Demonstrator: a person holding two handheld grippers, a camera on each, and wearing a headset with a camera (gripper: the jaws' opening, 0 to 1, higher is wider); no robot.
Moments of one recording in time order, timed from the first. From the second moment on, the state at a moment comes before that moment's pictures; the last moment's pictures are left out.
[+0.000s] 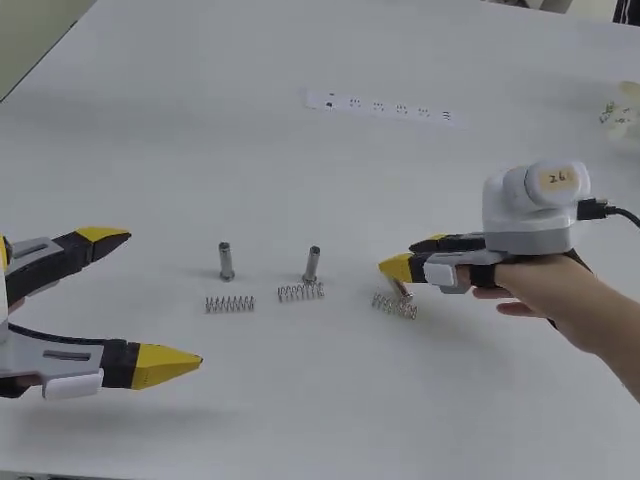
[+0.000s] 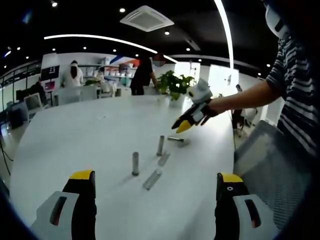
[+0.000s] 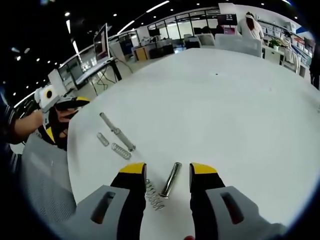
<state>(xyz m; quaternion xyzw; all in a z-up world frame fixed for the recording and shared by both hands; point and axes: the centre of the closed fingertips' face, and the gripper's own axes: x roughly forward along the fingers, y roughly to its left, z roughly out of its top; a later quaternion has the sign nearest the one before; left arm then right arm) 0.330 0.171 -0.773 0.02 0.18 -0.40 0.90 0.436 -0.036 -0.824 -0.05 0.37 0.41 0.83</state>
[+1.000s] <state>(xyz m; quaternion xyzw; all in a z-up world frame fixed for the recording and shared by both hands) 0.328 0.174 -0.779 0.03 0.20 -0.40 0.90 0.442 -0.031 -0.858 -0.11 0.44 0.35 0.82</state>
